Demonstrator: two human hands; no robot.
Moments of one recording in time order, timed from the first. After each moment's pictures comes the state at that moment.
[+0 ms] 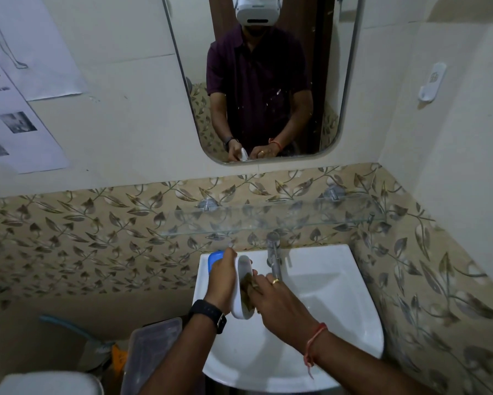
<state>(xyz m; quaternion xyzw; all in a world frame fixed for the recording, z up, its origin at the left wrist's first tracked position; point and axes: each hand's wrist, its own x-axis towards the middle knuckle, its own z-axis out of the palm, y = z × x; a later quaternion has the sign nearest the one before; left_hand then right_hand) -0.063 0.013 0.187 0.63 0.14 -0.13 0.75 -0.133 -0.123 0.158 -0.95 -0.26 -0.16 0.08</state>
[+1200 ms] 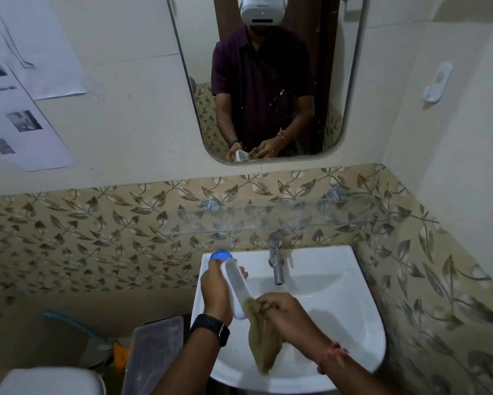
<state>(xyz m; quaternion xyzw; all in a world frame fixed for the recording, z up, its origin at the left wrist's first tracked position) -0.074 0.018 0.169 0.55 0.25 -0.04 0.79 -0.152 -0.123 0.163 -0.78 0.03 0.12 0.62</state>
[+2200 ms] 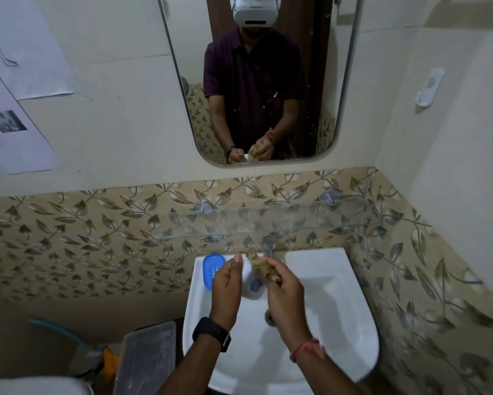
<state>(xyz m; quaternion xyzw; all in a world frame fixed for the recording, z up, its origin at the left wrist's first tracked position) -0.083 -0.003 0.172 0.70 0.00 0.00 0.72 -0.129 -0.109 0.185 -0.70 0.12 -0.19 0.68</state>
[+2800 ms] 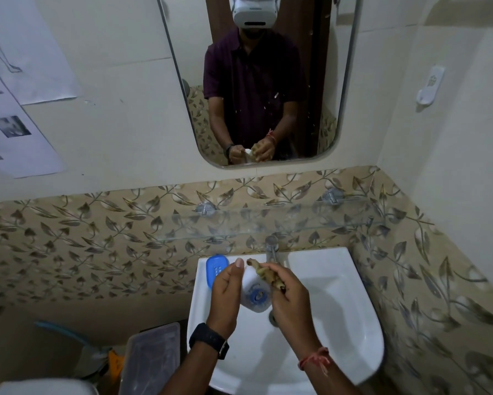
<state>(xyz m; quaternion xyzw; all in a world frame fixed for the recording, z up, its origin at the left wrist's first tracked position) -0.093 0.006 0.177 0.63 0.02 -0.04 0.77 -0.136 -0.114 0.173 -0.75 0.06 -0.20 0.63</state>
